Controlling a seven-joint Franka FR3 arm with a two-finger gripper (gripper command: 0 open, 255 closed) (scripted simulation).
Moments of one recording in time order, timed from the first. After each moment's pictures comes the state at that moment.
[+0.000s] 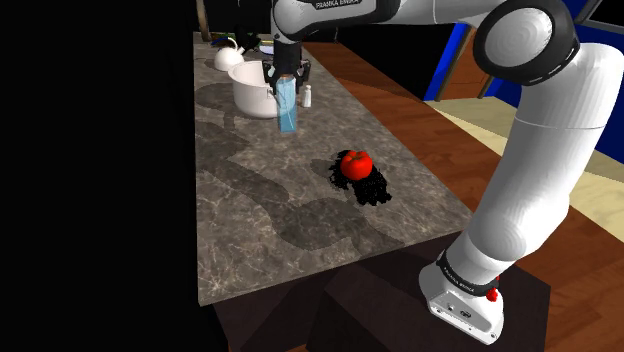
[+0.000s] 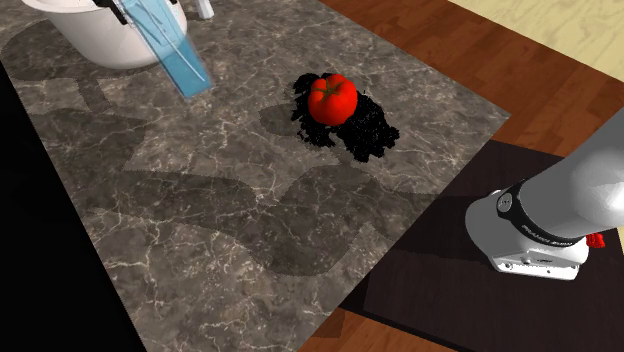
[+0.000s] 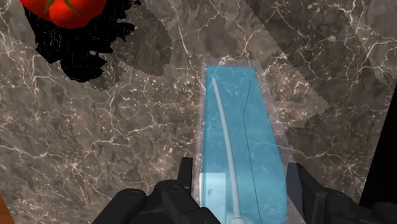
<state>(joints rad) -0.25 0.31 0.34 -1.53 -0.25 1.92 0.73</state>
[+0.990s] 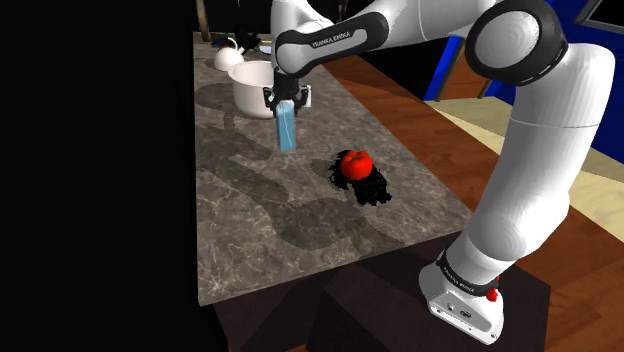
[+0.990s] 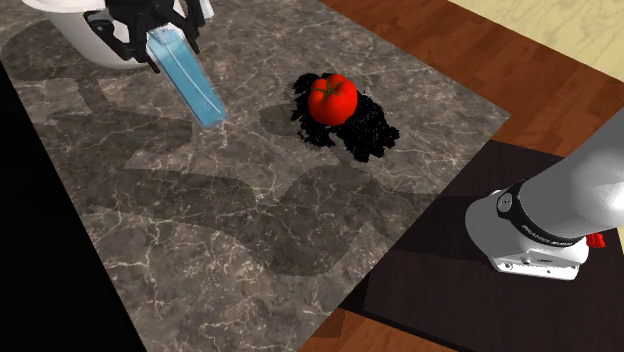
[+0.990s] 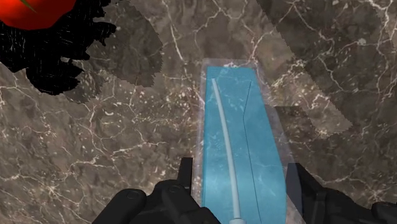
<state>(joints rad) -0.25 0.34 0.33 -1.68 -0.28 2.11 0.77</state>
